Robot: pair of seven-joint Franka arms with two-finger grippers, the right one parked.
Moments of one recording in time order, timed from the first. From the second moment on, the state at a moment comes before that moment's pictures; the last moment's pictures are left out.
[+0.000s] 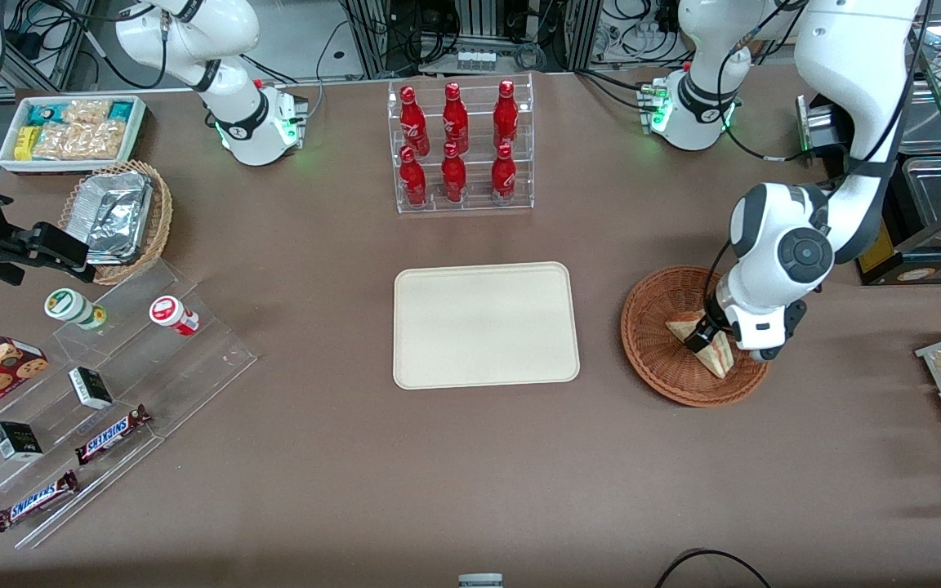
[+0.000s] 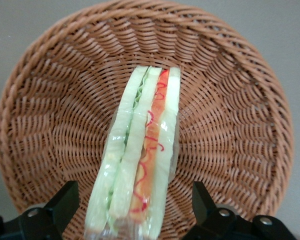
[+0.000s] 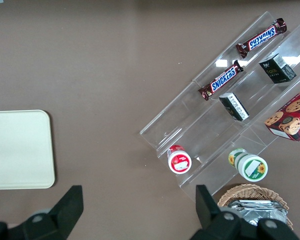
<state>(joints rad) -0.03 0.29 -0.14 -2.17 0.03 2.40 -1.06</state>
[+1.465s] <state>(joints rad) -0.38 0.38 -0.16 -1.79 0.08 1.96 -1.07</state>
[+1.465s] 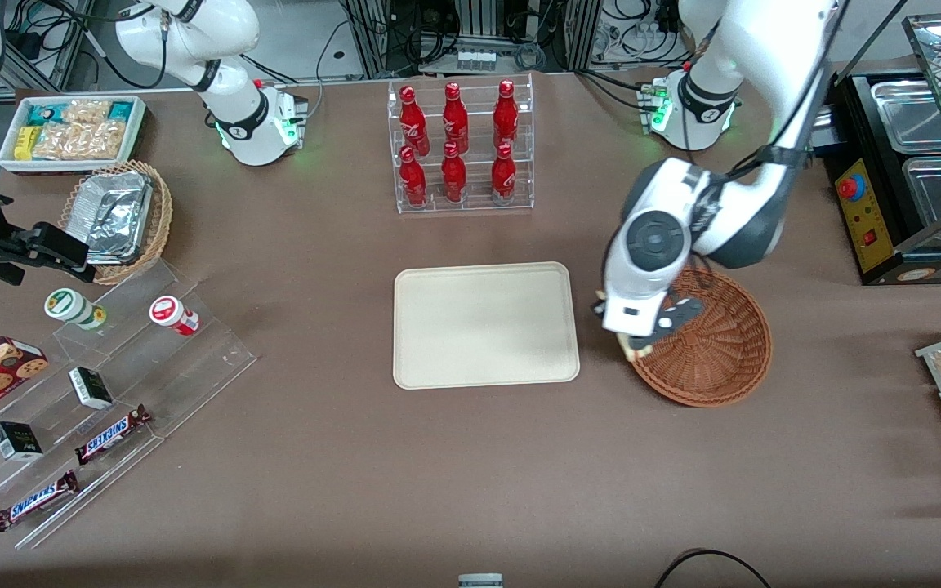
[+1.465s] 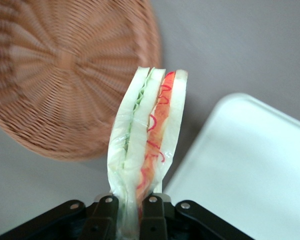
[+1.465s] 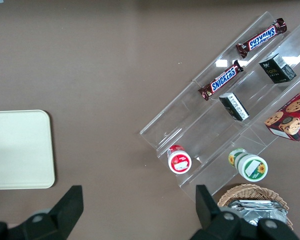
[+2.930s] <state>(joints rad) -0.64 0.83 -0.16 -1.30 -0.02 1.92 -1.14</state>
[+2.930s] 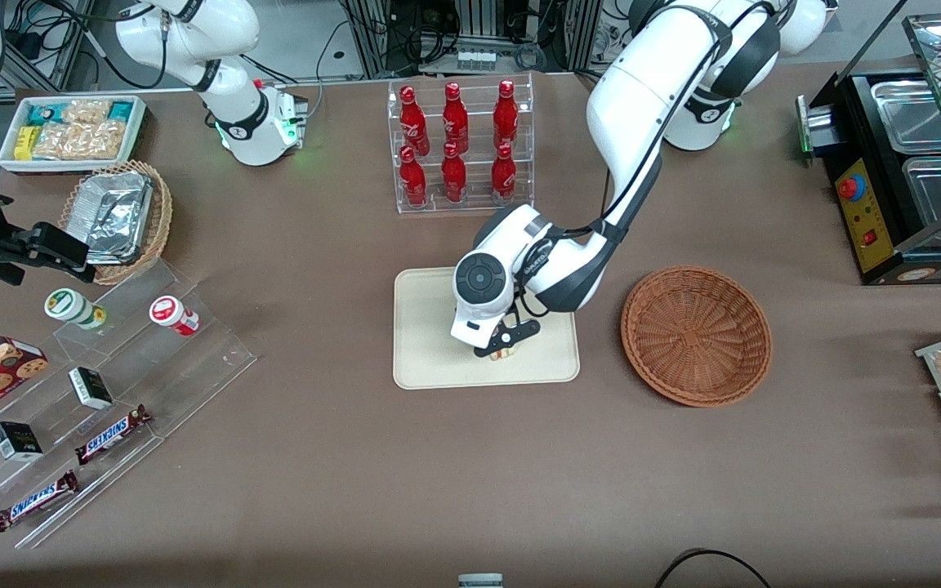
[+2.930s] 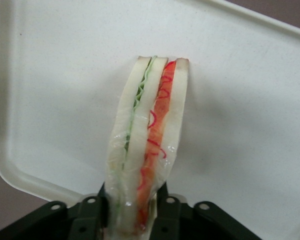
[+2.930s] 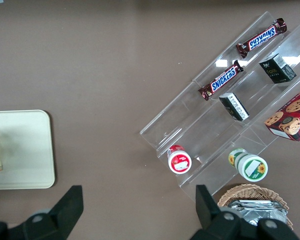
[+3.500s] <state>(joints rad) -0.63 0.78 -0.15 -1.24 0.00 1.86 -1.14</state>
